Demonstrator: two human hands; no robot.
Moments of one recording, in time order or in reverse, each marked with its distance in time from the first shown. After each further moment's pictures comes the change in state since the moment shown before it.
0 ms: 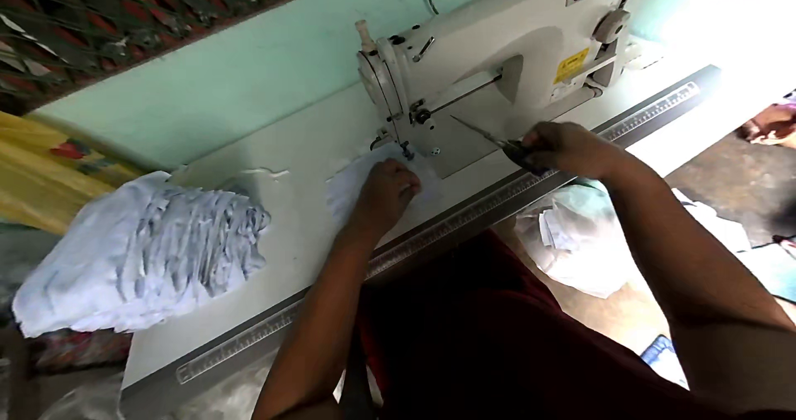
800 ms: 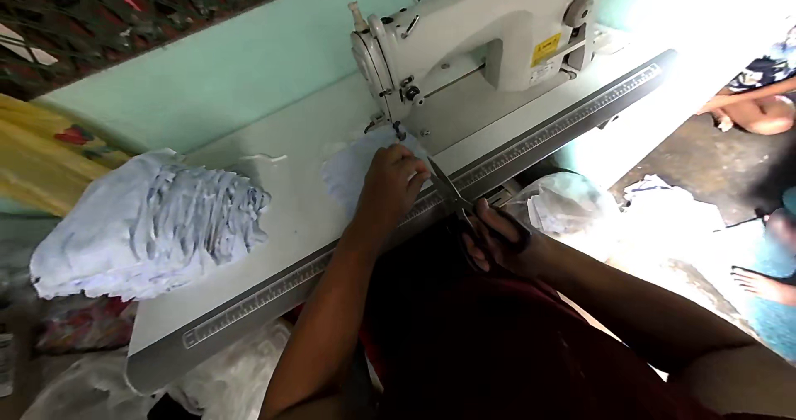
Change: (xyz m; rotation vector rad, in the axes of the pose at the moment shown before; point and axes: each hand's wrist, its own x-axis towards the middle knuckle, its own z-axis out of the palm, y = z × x) left_hand -0.038 0.047 0.003 0.006 0.207 0.114; right_hand -0.126 -0.066 0.140 1.204 -0.435 -0.010
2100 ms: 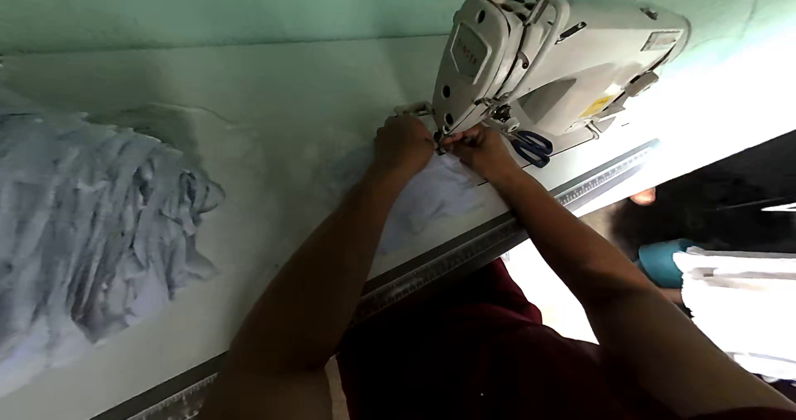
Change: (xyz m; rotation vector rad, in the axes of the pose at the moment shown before) left_hand 0.084 -0.147 0.031 -0.276 -0.292 -0.477; right_hand 0.232 -0.070 -0.062 -1.110 0.511 -0.200
